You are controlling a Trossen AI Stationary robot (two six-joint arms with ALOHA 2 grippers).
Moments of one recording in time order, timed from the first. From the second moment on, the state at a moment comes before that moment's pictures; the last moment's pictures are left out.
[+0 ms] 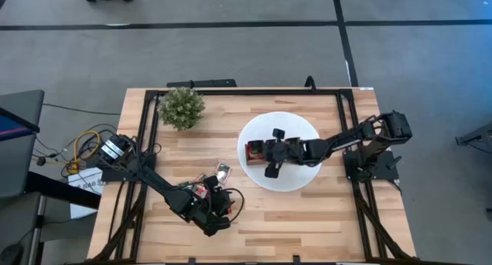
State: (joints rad) left arm -0.62 1.83 1.02 -0.19 -0.75 -0.62; right arm 0.09 1.63 0.76 0.17 0.39 -0.11
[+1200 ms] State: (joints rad) left arm -0.61 1.83 1.02 -0.18 -0.75 -0.64; right arm 0.02 1.64 0.99 -0.23 0.36 0.08
